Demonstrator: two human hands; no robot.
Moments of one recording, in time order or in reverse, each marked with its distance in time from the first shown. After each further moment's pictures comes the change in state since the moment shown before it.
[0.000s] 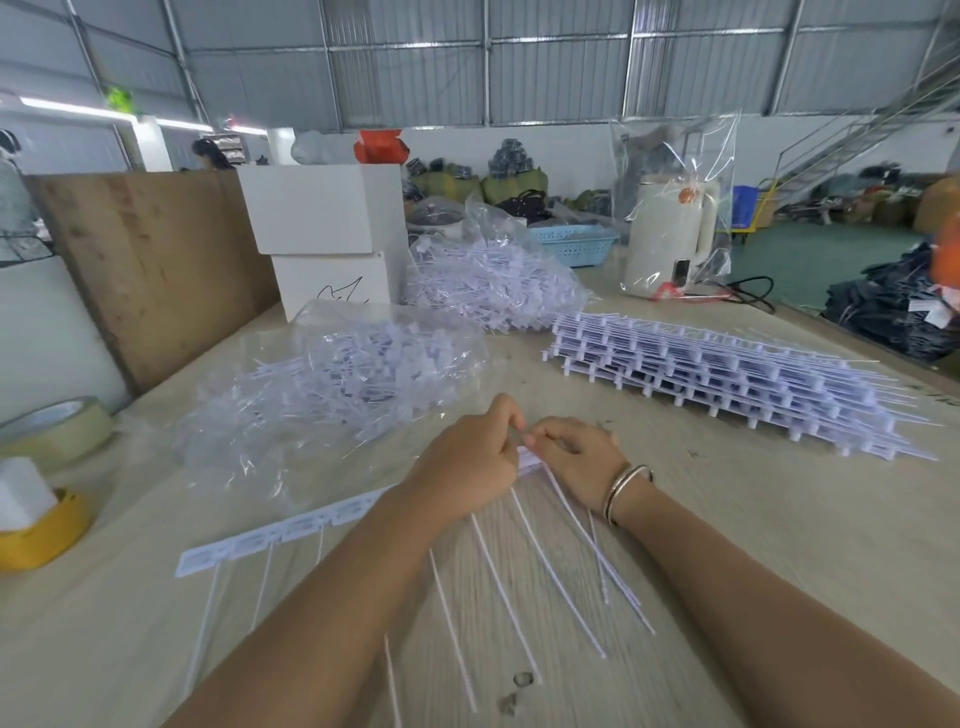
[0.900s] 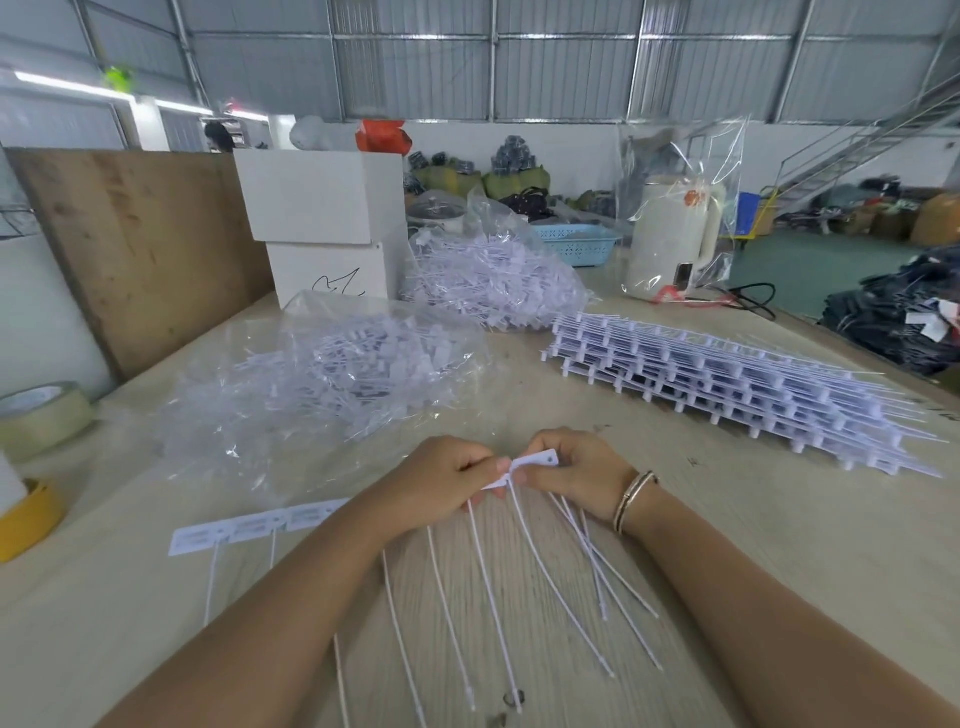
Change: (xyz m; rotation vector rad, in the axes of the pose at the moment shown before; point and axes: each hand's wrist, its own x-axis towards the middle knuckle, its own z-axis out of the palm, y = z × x) left_hand -0.014 -0.026 -0.003 -0.301 -0.067 0.028; right_hand 0.003 0.006 -0.004 0.254 -0.190 -0.020
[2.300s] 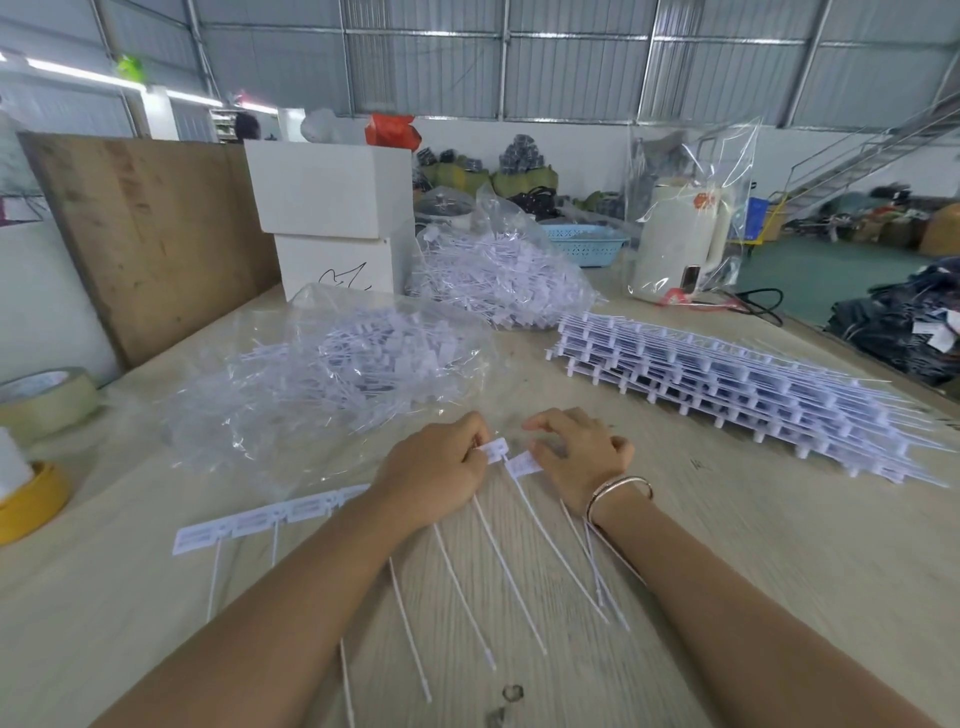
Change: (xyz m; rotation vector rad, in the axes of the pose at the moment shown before) left_hand 0.003 -0.008 0.003 0.378 0.149 -0.118; right_hand 0.012 0.009 0.012 -0.541 0.306 0.186
